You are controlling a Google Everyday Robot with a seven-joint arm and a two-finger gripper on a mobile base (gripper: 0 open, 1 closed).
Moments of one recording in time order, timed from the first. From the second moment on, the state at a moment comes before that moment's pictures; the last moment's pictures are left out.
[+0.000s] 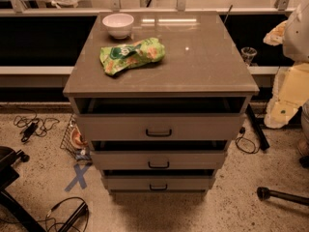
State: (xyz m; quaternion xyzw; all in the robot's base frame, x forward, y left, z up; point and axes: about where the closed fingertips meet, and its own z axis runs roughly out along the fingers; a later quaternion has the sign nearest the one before) arm 0.438 -0.216 0.977 -0.60 0.78 -0.04 0.16
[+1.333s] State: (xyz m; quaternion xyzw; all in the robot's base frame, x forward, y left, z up) arm 0.454 -0.188 0.873 -0.57 0.79 -0.04 0.21
